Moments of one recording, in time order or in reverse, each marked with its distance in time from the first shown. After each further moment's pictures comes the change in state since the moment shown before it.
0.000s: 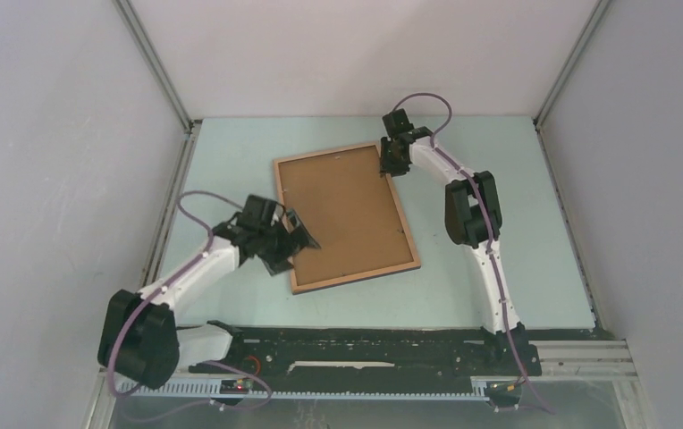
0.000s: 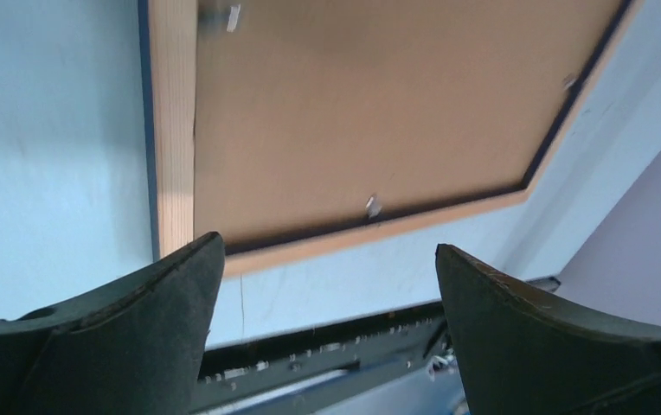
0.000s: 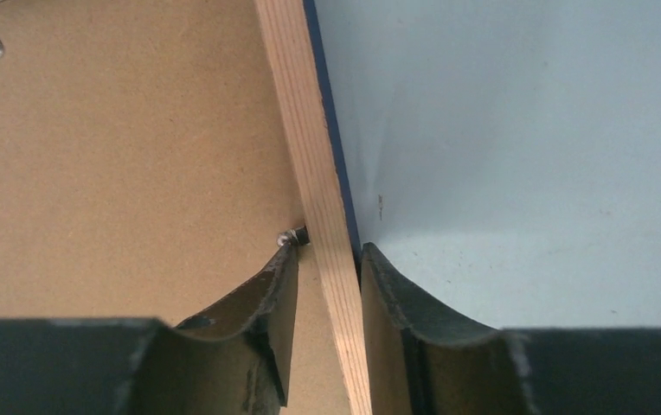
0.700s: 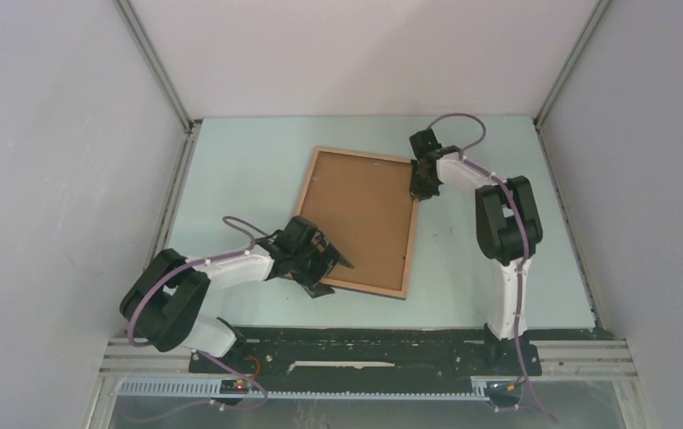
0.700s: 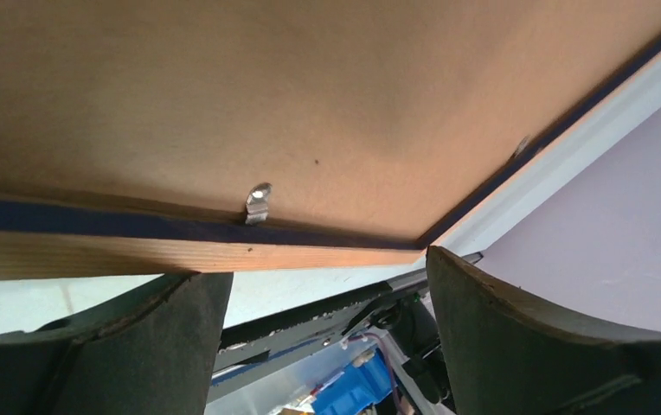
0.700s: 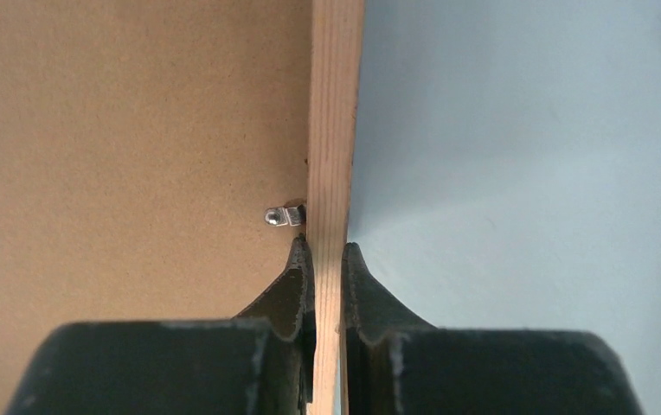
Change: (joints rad) left arm -0.359 0.182 -0.182 0.344 0.013 -0.578; right arm -0.045 -0.313 -0.497 0.057 0.084 0.029
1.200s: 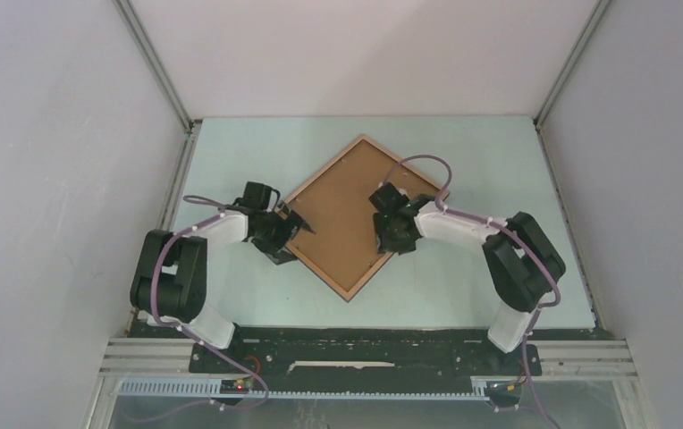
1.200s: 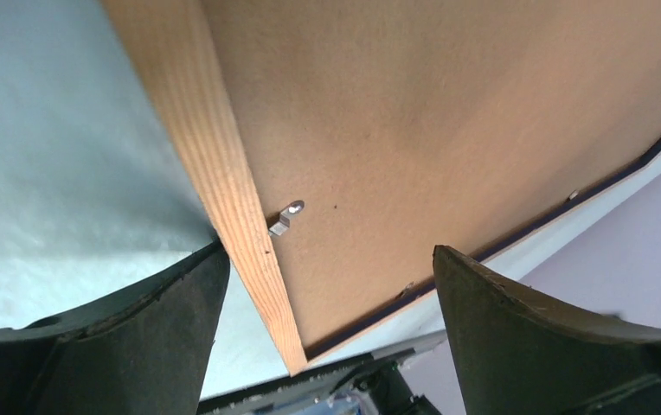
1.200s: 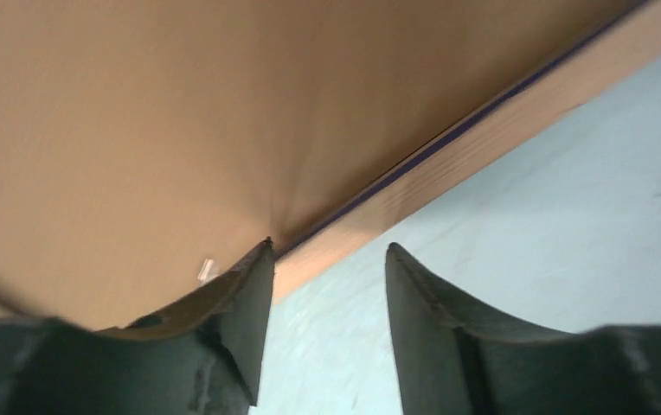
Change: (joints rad) left arm 0.443 0.135 0.184 -0.212 0.084 0.350; right arm 0.293 -0.384 -0.523 0.035 0.077 0.148
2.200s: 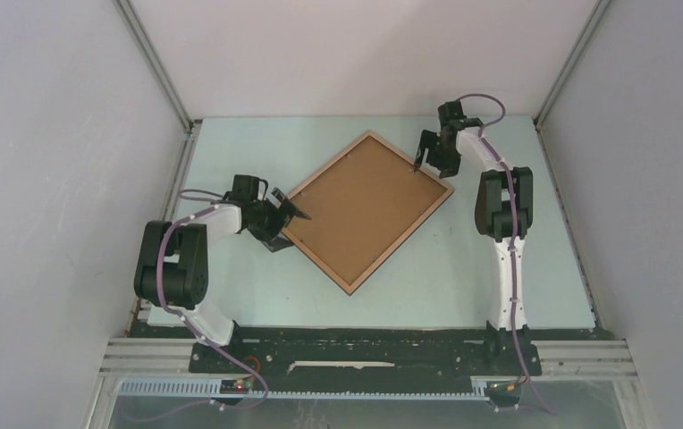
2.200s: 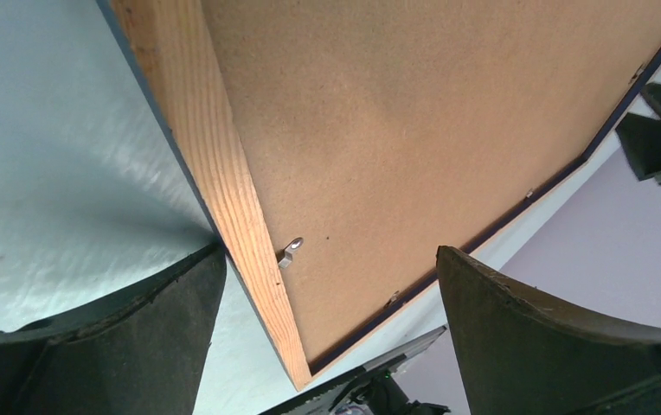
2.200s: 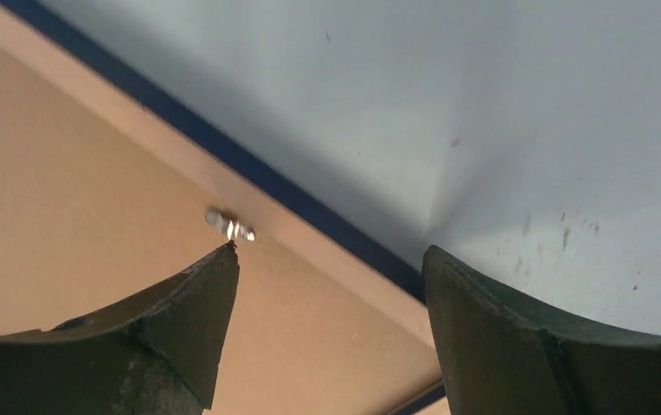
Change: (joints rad) left arm 0.132 0.067 0.038 0.145 0.082 0.134; right arm -0.484 0.657 0.991 -0.216 -0.256 -0.193
